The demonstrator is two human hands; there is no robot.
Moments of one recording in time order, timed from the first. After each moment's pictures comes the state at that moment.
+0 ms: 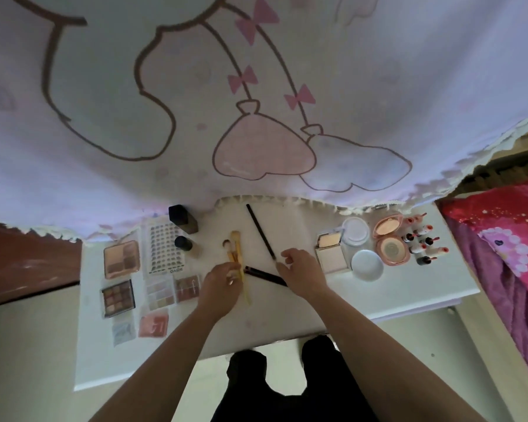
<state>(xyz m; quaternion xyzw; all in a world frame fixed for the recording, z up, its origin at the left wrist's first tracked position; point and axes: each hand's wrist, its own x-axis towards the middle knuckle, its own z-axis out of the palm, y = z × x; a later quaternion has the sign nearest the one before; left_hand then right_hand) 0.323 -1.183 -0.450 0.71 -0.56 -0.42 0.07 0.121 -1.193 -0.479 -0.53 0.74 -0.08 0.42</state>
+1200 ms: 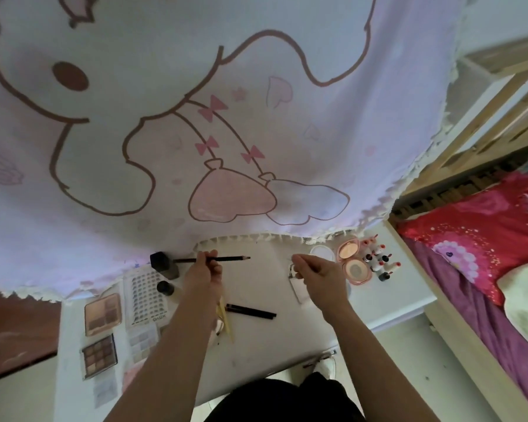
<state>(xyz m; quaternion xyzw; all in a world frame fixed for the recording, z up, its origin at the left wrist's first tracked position) 0.274 -1.261 -0.376 0.56 0.02 -0.64 0.53 0.069 -1.169 -0.347 -0.33 0.72 -0.45 0.42</state>
